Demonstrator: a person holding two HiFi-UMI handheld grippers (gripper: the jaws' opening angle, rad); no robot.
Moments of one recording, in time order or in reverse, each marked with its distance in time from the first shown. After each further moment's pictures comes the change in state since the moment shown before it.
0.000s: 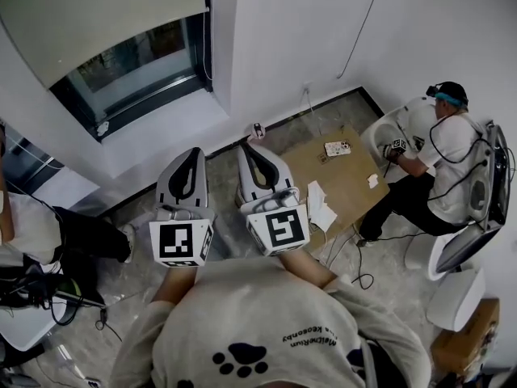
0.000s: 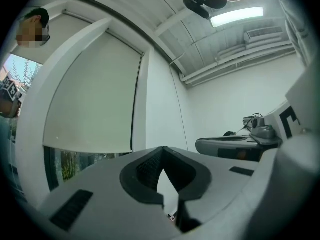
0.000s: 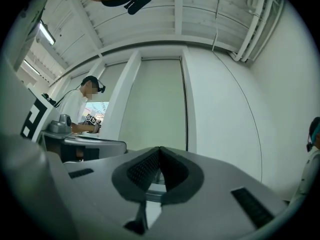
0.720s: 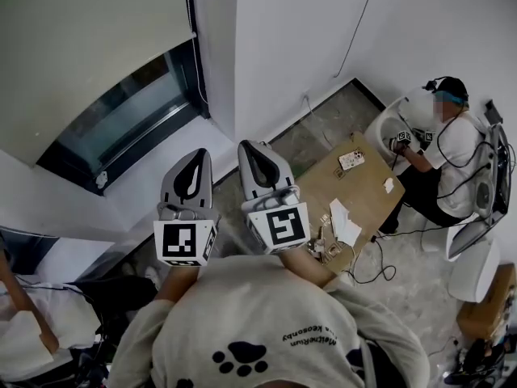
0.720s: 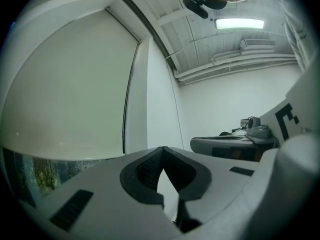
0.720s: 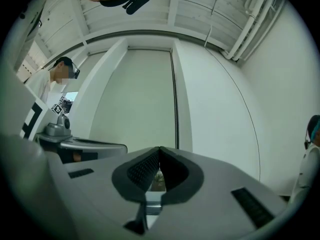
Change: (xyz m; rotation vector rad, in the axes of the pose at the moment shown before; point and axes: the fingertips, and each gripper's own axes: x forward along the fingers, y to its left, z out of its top) left arm 0.152 0.106 -0.021 0.002 0.010 -0.208; right arm 0.172 -0.045 -0.029 0.020 0.008 -0.186
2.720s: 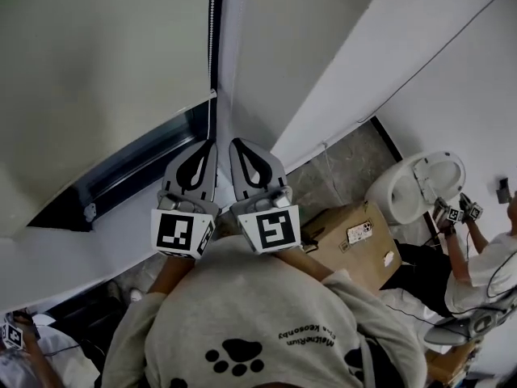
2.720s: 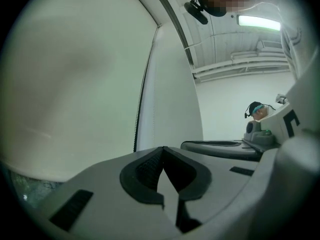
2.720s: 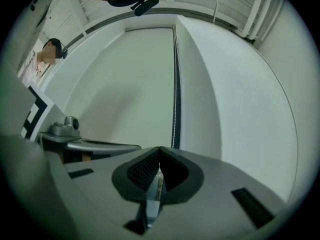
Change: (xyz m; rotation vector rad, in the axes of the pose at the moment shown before) left arm 0.264 0.169 -0.053 -0.087 -0.018 0.024; right arm 0.302 -0.079 -0.063 -0.040 0.000 0.146
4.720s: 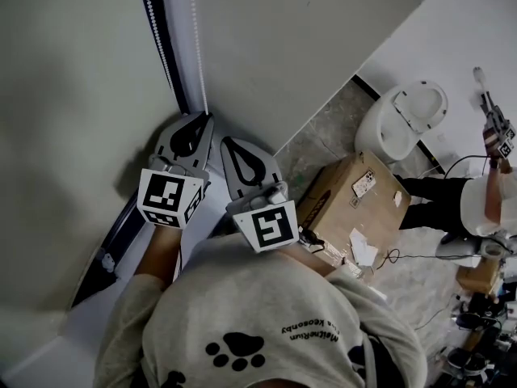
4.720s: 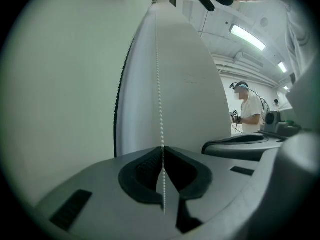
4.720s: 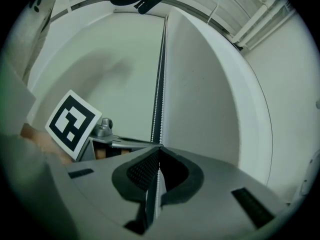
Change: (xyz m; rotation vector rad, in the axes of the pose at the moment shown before) left arm 0.118 0.026 -0.018 0.035 0.148 -0.451; right arm 0.048 -0.034 -0.018 0.001 0.102 -0.290
